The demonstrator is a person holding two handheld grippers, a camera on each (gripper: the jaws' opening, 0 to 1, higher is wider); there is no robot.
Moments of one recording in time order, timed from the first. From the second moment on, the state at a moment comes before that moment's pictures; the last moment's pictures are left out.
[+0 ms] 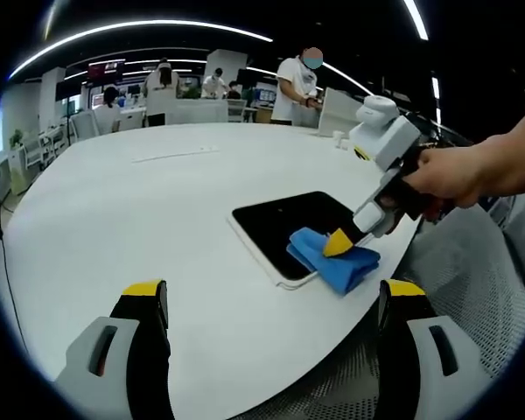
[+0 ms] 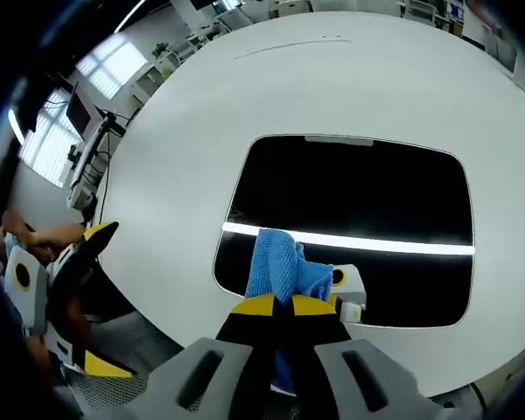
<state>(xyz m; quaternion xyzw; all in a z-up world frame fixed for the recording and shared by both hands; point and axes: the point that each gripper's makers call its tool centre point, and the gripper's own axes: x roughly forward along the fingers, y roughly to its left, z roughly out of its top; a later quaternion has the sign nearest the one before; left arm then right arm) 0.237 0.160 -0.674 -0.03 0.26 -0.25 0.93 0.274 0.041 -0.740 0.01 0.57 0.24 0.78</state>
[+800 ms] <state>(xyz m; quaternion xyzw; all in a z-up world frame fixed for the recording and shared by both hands) 0.239 0.162 -0.672 -0.03 0.25 -0.24 0.94 0.270 0.041 -0.738 0.00 0.57 0.26 0.78</state>
